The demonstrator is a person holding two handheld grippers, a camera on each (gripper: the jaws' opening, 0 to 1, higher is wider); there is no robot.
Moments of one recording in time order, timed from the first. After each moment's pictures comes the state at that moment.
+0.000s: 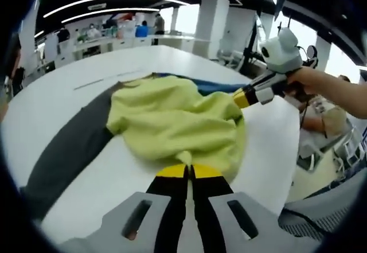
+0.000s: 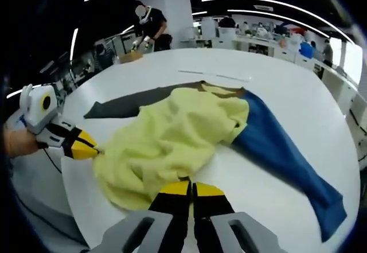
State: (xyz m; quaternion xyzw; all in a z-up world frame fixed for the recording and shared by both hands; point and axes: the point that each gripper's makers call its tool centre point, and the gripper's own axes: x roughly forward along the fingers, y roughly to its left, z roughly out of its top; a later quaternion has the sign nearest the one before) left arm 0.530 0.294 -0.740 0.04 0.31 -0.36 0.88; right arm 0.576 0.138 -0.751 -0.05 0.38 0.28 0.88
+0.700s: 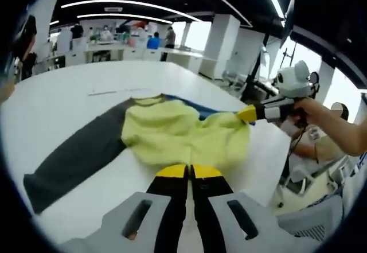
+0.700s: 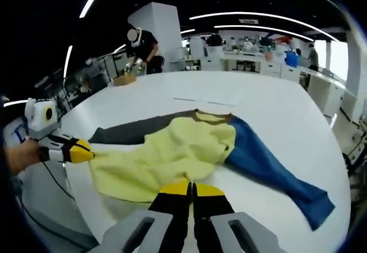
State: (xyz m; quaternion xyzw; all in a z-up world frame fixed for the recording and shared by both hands) left arm 0.525 0.315 -0.680 -0.04 0.27 -0.34 0.90; right arm 0.564 0.133 -0.682 -0.01 0.31 0.25 0.92
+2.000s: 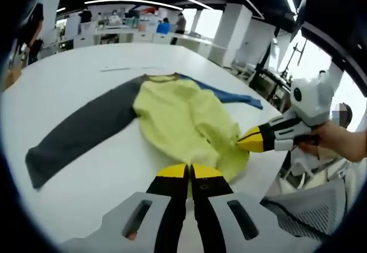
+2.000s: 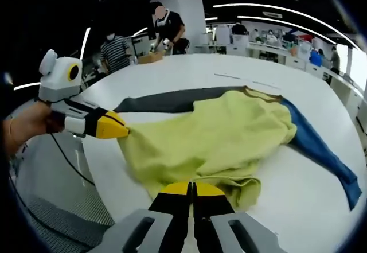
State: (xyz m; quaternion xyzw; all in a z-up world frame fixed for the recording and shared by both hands) left arm 0.499 0.348 -0.720 -0.04 0.33 -0.31 0.89; right arm 0.494 0.238 -0.754 -0.05 0.37 0.32 0.87
